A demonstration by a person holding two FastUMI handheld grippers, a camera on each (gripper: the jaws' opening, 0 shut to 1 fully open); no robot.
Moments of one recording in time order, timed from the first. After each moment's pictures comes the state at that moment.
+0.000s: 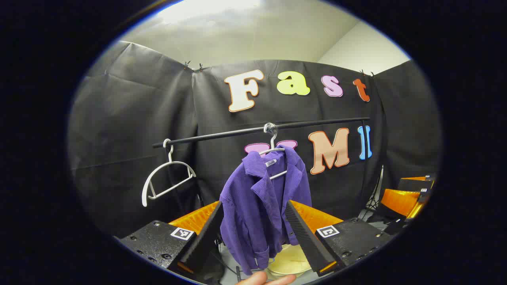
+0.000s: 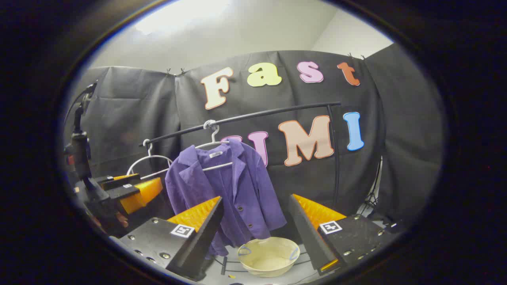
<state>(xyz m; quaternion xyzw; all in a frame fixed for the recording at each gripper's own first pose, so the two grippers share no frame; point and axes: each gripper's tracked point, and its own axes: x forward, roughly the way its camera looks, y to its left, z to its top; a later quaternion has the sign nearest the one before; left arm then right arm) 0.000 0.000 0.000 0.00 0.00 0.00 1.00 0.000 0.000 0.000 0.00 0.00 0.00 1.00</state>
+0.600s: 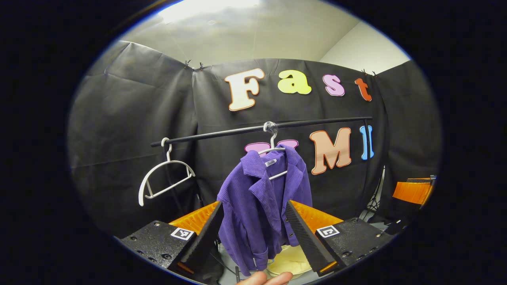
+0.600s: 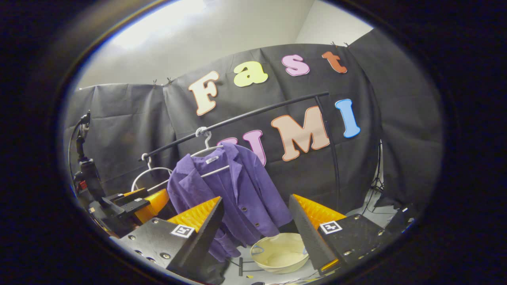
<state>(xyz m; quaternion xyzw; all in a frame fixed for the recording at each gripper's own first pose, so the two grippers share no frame) 0.015 -0.009 -0.007 -0.01 0.01 0.00 1.00 -0.001 -0.012 -0.001 0.05 0.00 -0.01 1.00</state>
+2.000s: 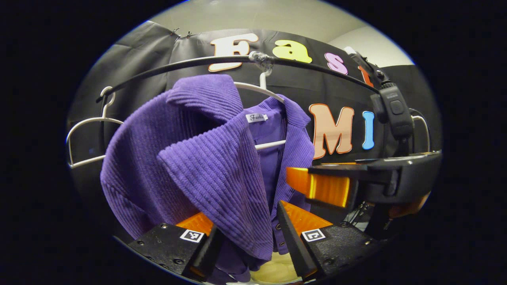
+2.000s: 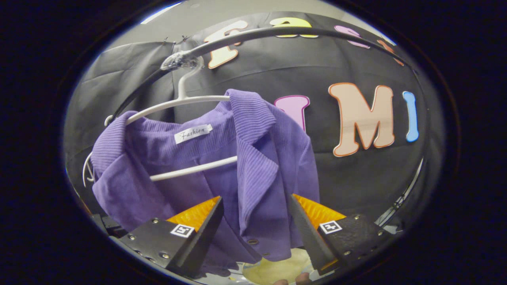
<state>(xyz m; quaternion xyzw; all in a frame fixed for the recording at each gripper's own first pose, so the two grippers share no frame) 0.199 -0.042 -0.113 -0.04 0.06 -0.06 1.00 0.321 0.085 -0.068 -0.02 0.10 0.08 0.99</state>
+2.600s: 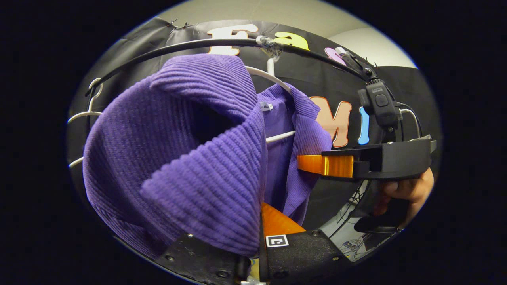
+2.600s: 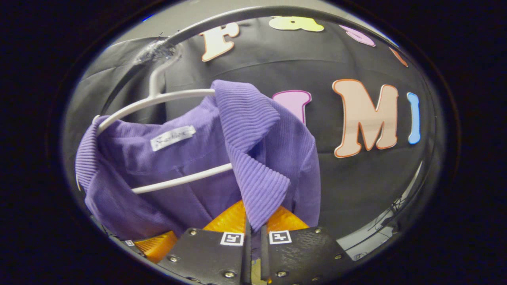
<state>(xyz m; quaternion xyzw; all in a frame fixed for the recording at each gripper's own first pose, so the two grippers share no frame) 0.207 -0.035 -0.122 -0.06 0.11 -0.09 0.99 0.334 0.078 -0.061 -0.04 0.12 0.07 0.99</state>
